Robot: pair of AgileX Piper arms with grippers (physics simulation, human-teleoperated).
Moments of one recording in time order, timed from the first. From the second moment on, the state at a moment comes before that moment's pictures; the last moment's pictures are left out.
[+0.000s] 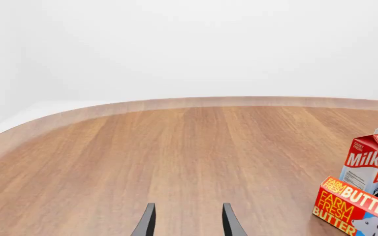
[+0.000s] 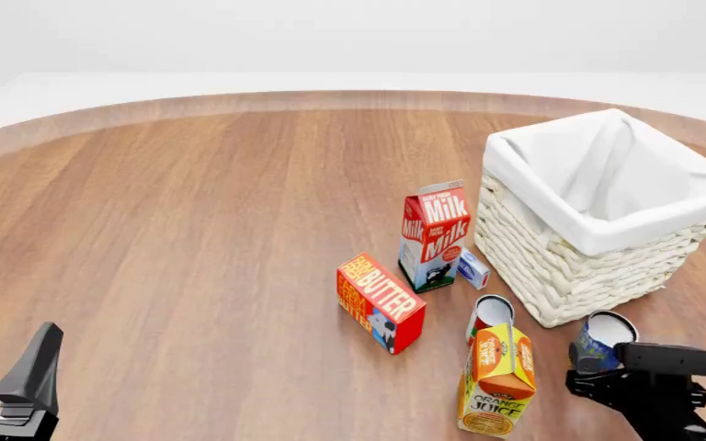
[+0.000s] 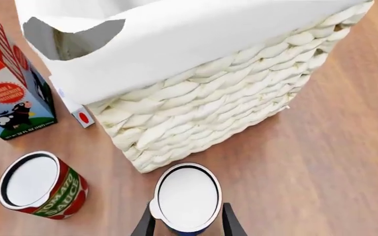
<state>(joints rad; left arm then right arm) 0.00 0.00 0.00 0.00 0.00 -0.12 1.77 0.00 -1.18 -0.01</state>
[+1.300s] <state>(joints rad) 0.00 0.00 0.00 0.00 0.00 -0.12 1.49 0.00 -0.92 -0.03</state>
